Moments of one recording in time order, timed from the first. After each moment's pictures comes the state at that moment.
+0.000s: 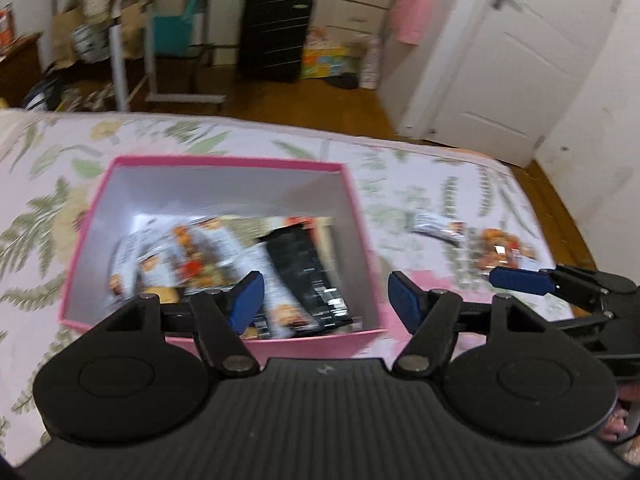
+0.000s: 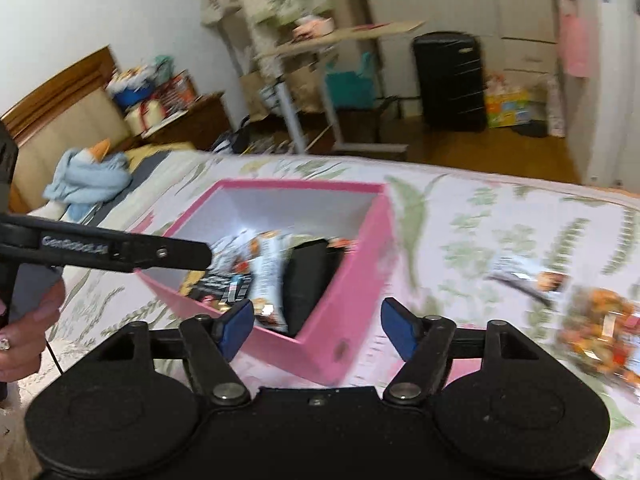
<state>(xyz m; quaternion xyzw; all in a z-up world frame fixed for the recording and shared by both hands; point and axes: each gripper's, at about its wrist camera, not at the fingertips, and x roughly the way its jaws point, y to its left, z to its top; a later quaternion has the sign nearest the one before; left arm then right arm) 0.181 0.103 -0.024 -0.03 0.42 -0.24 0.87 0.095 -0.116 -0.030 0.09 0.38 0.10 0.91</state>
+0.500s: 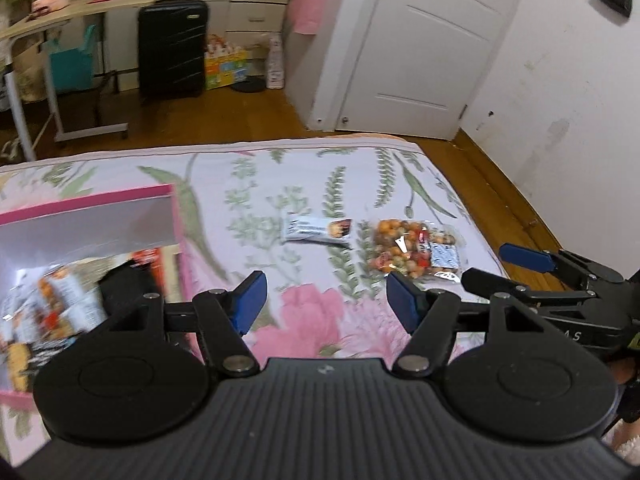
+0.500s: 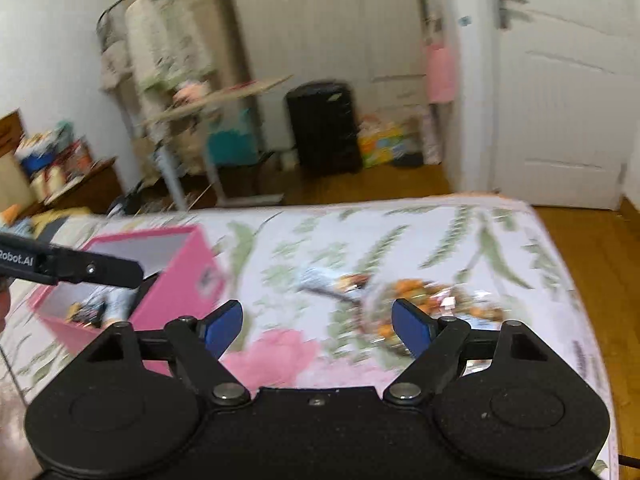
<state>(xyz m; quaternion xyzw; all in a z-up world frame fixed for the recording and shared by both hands) 0.168 -0.035 -0.032 0.01 0.40 -0.35 0.85 0.022 -0.238 -0.048 0.09 0.29 -0.07 0.95</state>
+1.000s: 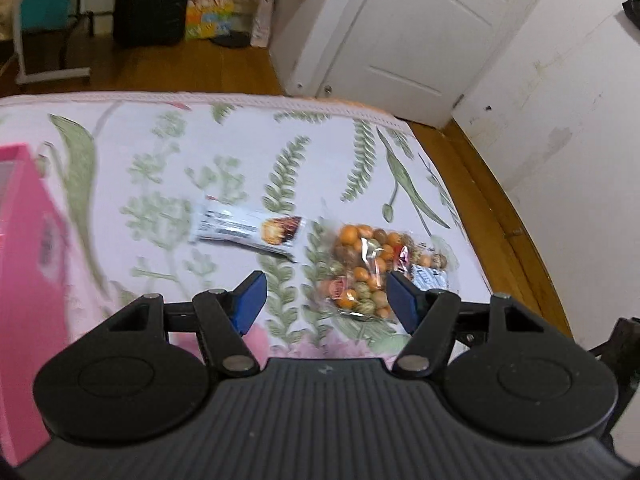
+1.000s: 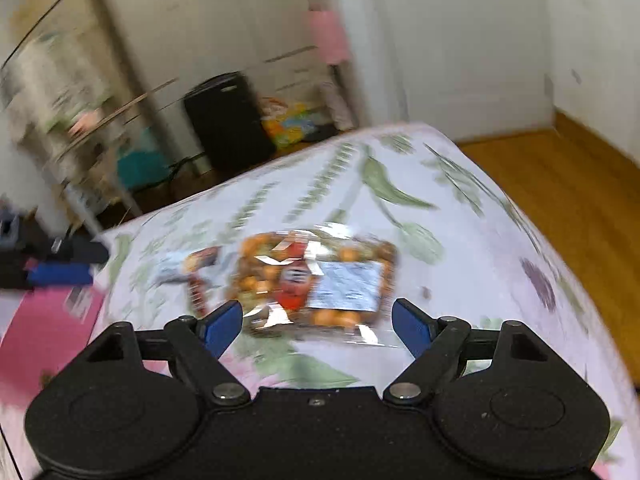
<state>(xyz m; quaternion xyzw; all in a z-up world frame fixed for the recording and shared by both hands) 0.227 -0.150 -0.113 -0.05 0.46 -0.35 0.81 0.030 -0.347 -0.149 0.22 0.32 -0.19 0.90</state>
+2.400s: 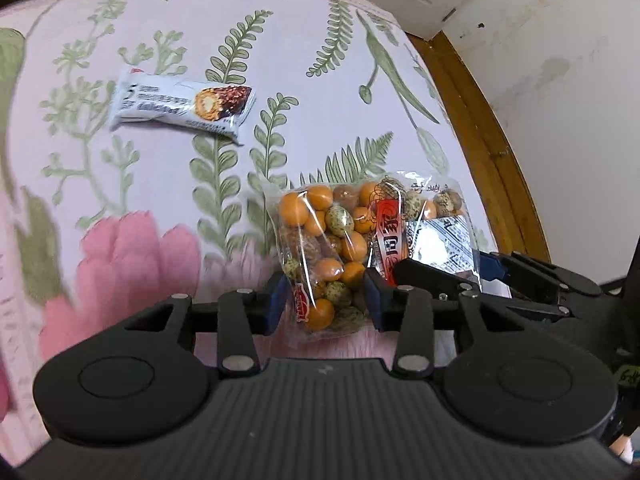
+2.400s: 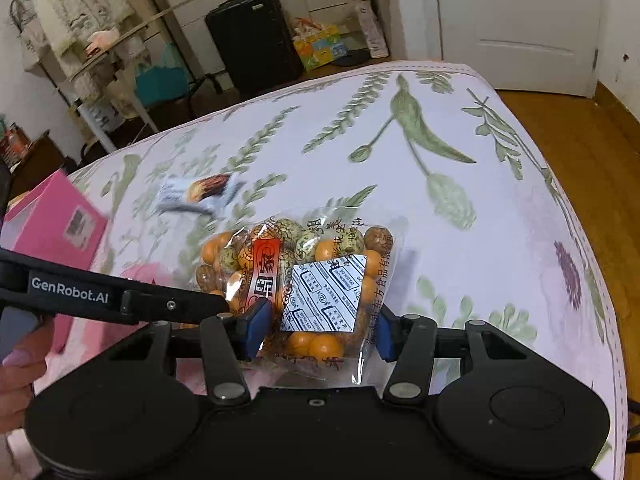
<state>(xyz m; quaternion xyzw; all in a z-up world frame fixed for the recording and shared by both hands) 0.207 -0.183 -0.162 -0.02 0.57 -0.38 0.73 0.053 -0.332 -0.141 0.17 0.44 -0.09 0.88</state>
